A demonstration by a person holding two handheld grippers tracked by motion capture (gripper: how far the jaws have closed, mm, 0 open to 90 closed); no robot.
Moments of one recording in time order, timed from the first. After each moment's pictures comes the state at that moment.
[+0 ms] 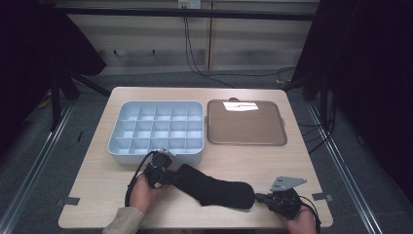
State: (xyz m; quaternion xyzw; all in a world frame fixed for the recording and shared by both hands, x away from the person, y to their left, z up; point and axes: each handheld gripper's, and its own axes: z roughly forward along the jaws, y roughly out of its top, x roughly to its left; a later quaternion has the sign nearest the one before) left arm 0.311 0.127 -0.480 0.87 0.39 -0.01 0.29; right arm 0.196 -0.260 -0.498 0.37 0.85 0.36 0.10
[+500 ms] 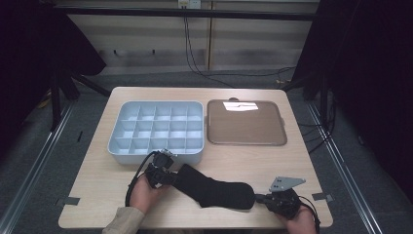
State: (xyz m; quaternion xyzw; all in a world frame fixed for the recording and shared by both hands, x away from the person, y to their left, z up) left arm 0.310 0.125 -0.478 0.88 0.39 -0.02 0.28; right arm 0.196 -0.257 -0.498 0.37 0.85 0.36 0.09
